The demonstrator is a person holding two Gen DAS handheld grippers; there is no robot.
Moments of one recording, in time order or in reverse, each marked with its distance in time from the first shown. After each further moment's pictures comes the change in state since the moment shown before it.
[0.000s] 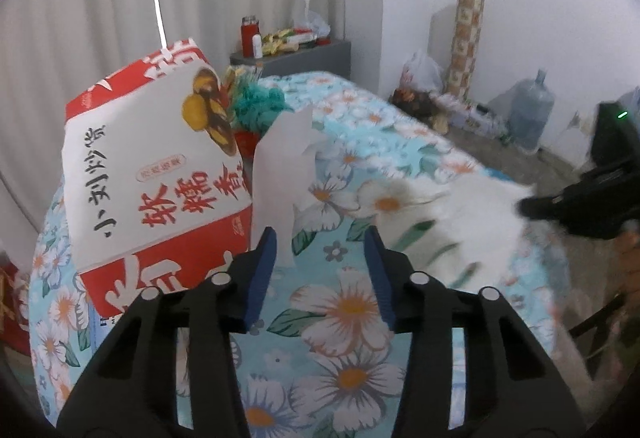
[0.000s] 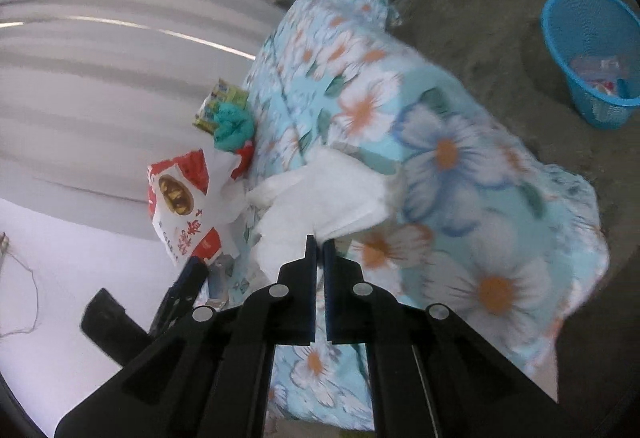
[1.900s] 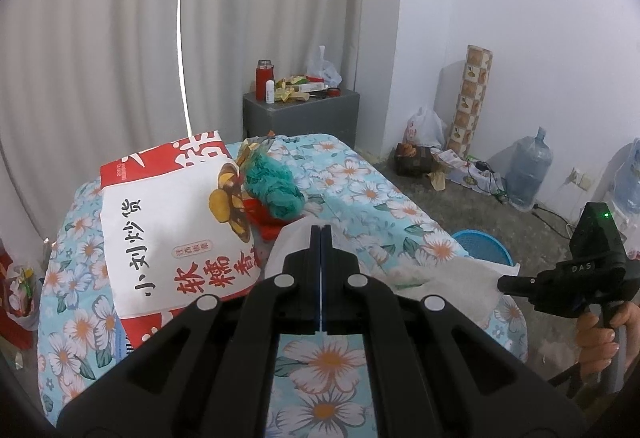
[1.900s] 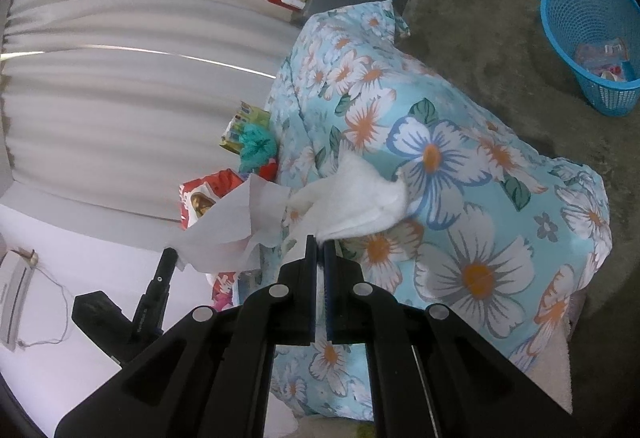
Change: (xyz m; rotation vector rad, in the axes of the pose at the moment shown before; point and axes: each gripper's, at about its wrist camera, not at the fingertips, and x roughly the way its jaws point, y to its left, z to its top) left arm -0.060 -0.002 0.043 -0.114 -0.170 -0.012; right arm -0.023 -0.011 -0.003 0.030 -0.044 0.127
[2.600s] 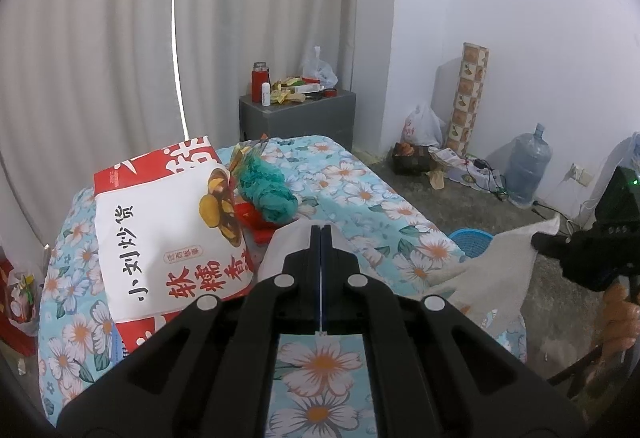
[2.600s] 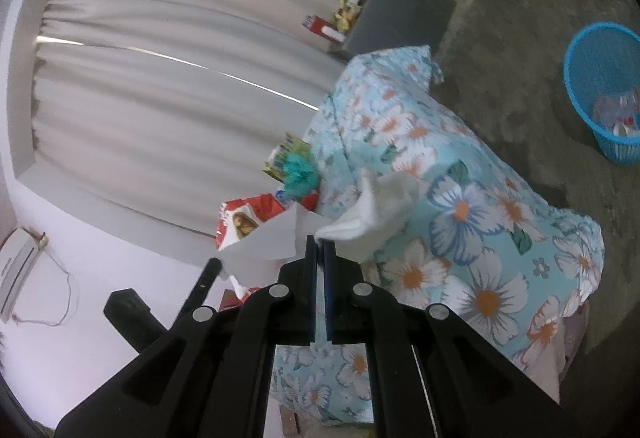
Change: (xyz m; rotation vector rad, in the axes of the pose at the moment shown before) left arm 0.006 -0.006 0.000 0.017 -0.003 -0.005; right arm -0.044 0.038 0.007 -0.122 -0.118 0.075
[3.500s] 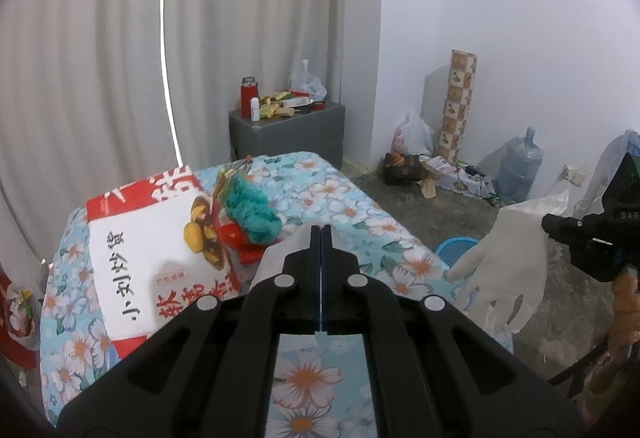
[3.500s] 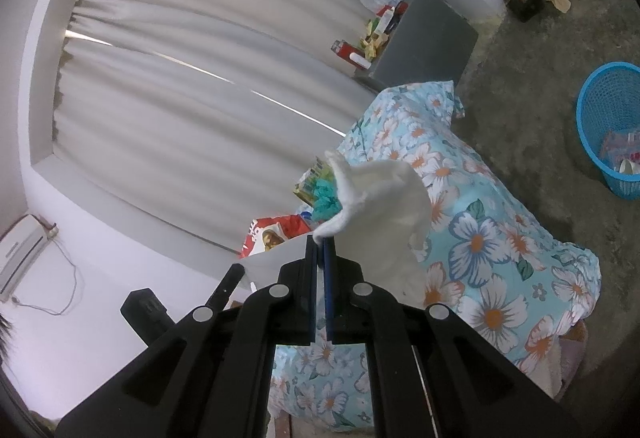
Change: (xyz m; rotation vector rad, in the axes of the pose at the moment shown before) left arm -0.001 -0.015 0.018 0.037 -0.044 -0.032; right arm -0.025 0.019 0.007 -0.057 -0.079 0.045
